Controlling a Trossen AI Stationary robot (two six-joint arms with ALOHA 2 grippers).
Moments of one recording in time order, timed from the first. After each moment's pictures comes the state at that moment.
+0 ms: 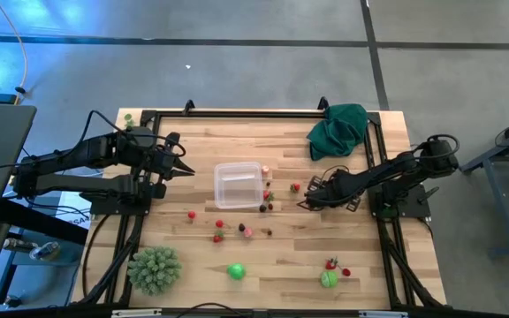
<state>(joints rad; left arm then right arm) 0.31 0.69 0.82 -0.71 0.22 0.31 0.14 1.53 0.68 -0.78 0.33 2.19</state>
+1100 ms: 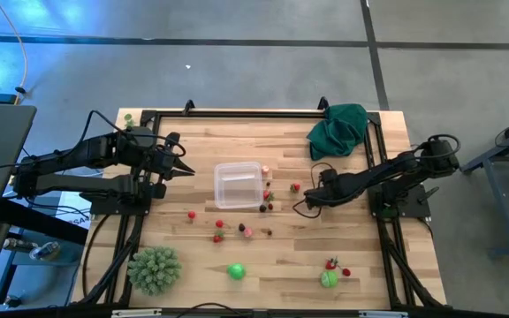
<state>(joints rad) 0.31 0.69 0.82 -0.71 0.22 0.31 0.14 1.52 0.69 -0.74 0.30 1.50</state>
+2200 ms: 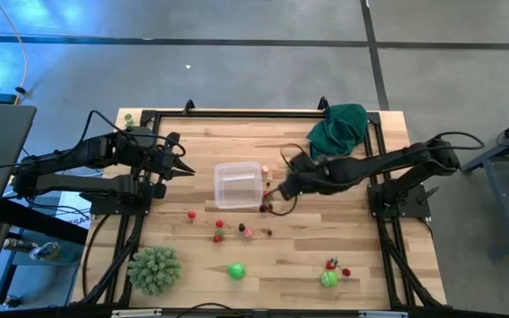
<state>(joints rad) 0.31 0.69 0.82 -0.71 0.22 0.31 0.14 1.51 1.20 -0.79 0.56 0.90</state>
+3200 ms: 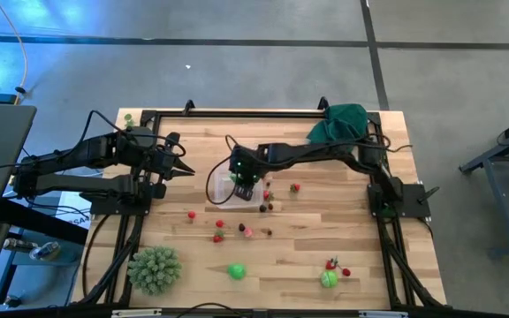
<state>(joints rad) 0.31 0.69 0.82 -0.71 0.22 0.31 -0.12 2.16 1.70 -0.56 -0.08 0.17</state>
